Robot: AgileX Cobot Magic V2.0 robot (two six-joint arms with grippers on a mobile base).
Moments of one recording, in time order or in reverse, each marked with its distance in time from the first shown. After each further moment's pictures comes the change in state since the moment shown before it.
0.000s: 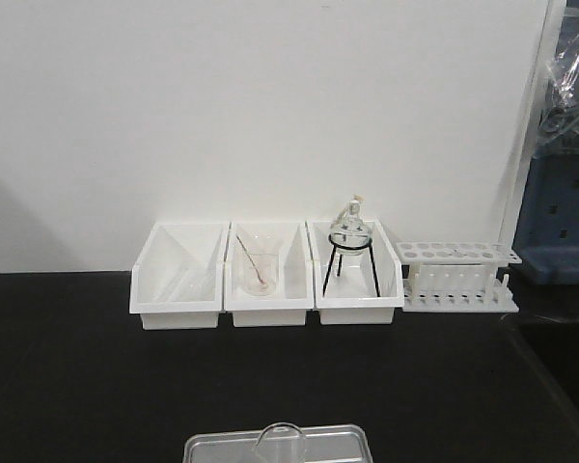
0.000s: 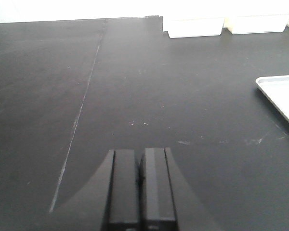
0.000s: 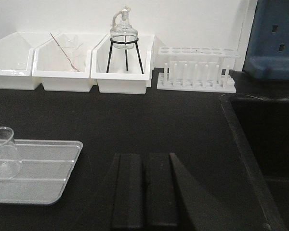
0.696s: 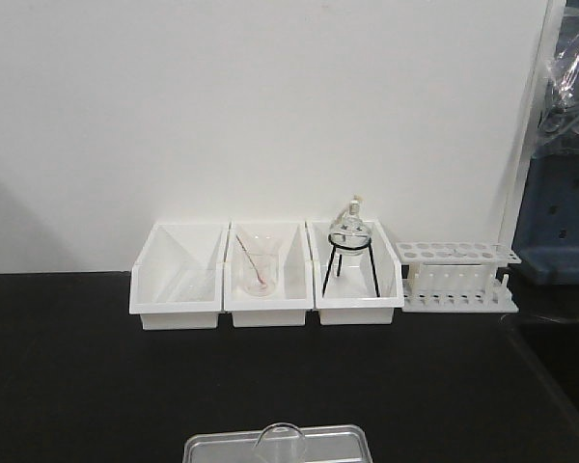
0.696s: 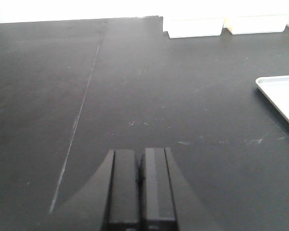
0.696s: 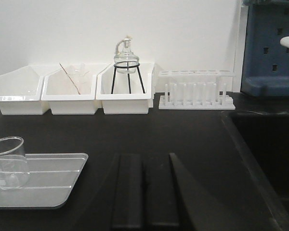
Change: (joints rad) left arm 0.000 0.000 0.000 0.000 0.000 0.000; right arm 0.000 -0.381 0.204 0.036 0.021 0.003
